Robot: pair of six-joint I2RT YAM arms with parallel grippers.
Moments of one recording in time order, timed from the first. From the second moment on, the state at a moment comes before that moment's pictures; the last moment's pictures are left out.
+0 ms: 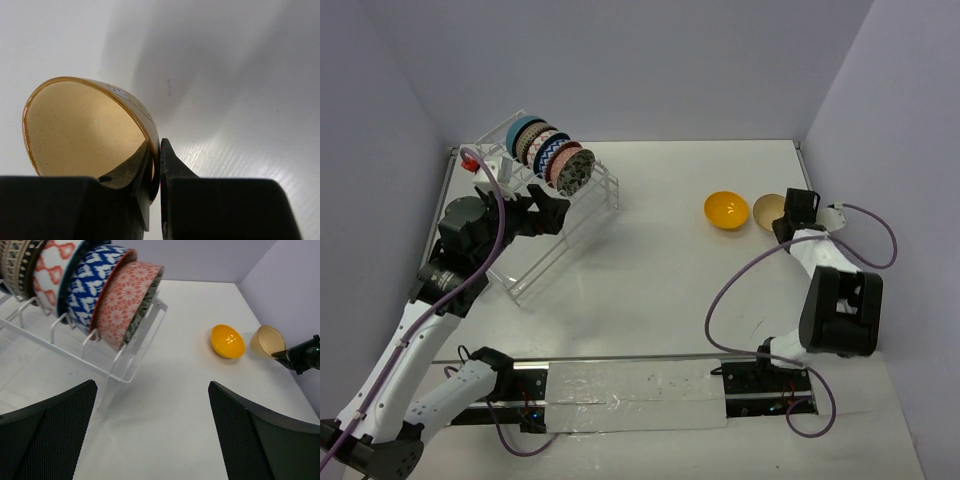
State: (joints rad) left arm -0.41 0.83 1.01 -0.34 0.00 -0.36; right arm -0.20 1.48 0.82 -0.20 0.34 1.03
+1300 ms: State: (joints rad) left arm -1.04 1.53 1.39 -0.36 -0.53 -0.50; right arm 0.66 0.99 0.81 -0.33 0.55 0.80
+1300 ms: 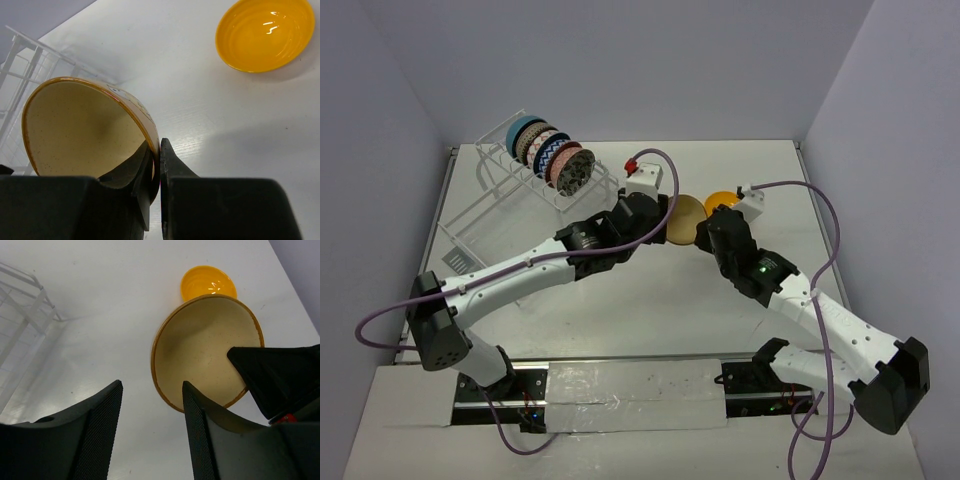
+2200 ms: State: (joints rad) left arm -1.04 1.62 1.45 -0.41 -0.58 -0.52; right arm 0.73 1.00 0.82 -0.33 0.64 0.80
